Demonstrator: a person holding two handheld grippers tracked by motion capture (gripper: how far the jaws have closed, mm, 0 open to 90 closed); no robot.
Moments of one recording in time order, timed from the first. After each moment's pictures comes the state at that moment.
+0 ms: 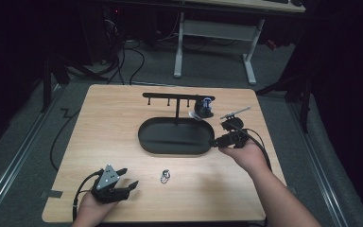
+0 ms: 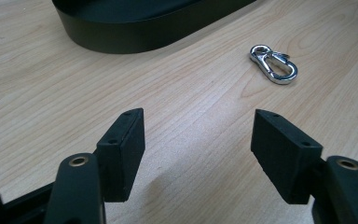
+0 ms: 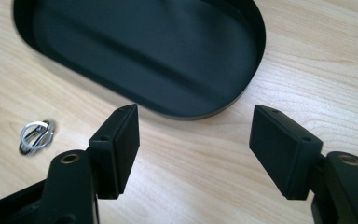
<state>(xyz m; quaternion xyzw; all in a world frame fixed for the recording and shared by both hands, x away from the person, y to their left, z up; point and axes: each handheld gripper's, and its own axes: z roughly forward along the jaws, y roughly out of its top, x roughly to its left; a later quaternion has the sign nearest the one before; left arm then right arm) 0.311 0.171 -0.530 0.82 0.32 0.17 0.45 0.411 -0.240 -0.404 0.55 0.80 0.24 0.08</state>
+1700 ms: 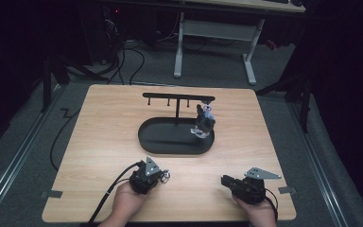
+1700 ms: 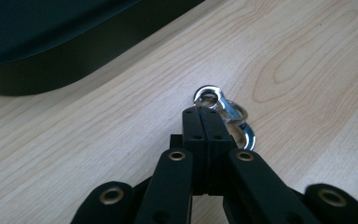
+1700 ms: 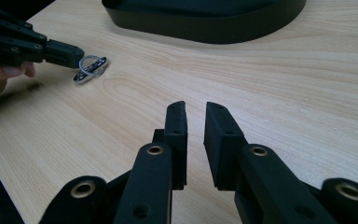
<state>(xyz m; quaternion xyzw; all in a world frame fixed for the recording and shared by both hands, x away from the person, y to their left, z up) 0.333 0.059 -0.521 0.86 0.33 0.15 0.35 0.276 -0.292 -0.506 0.48 0.74 0.45 0.11</state>
